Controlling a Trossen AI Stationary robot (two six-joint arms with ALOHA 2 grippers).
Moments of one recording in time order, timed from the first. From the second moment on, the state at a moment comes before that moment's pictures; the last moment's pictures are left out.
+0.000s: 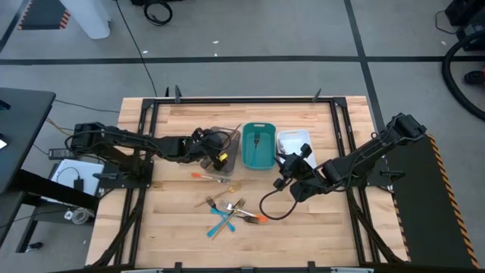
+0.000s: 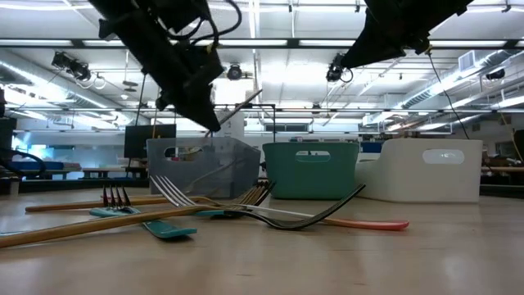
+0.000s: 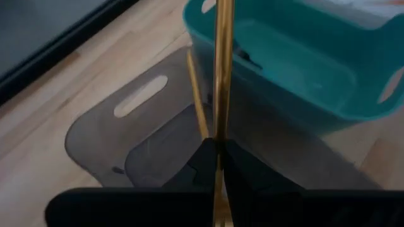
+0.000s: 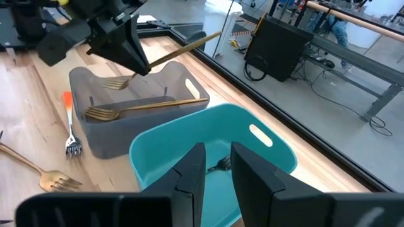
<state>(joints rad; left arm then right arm) 0.02 1.43 0.80 -0.19 -0.49 -0.44 0.46 1.38 0.87 -0.34 1.10 0.60</state>
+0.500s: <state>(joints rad) 0.01 1.43 0.67 -0.05 -0.47 -0.57 0.45 1.44 0.87 -0.30 1.09 0.56</state>
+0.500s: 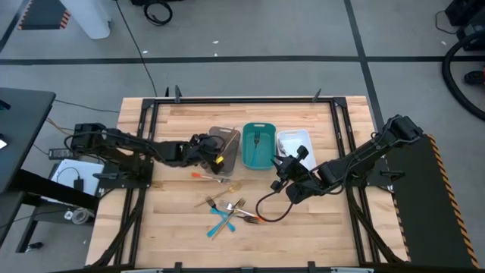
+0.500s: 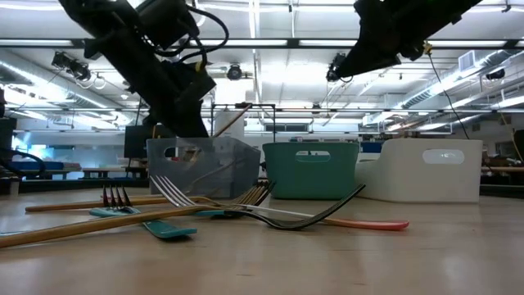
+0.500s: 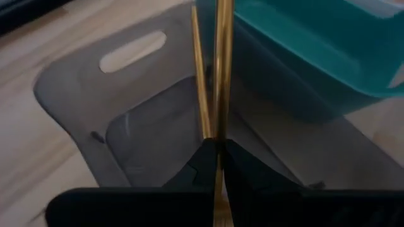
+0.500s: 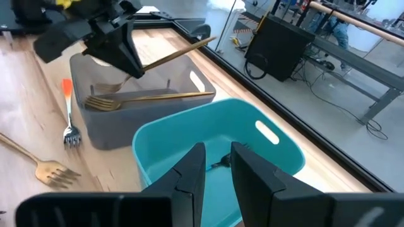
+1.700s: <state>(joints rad) 0.01 1.48 0.65 -0.05 -0.40 -0.62 0.45 1.44 0.87 -0.26 1.07 0.52</state>
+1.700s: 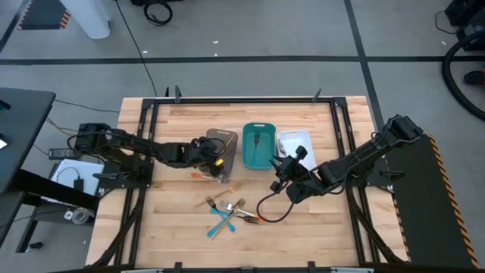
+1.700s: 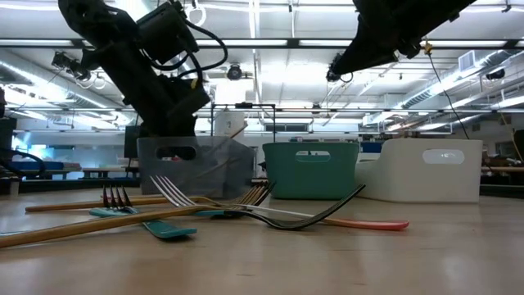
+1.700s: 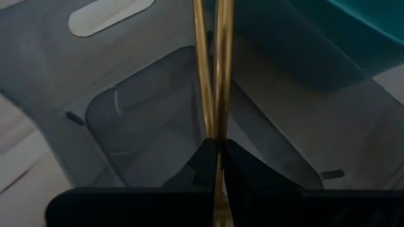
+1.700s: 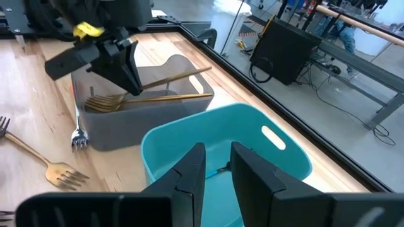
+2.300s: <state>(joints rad) 0.01 1.48 0.65 -0.06 -0.40 -0.62 0.45 1.44 0.87 -0.26 1.07 0.51</state>
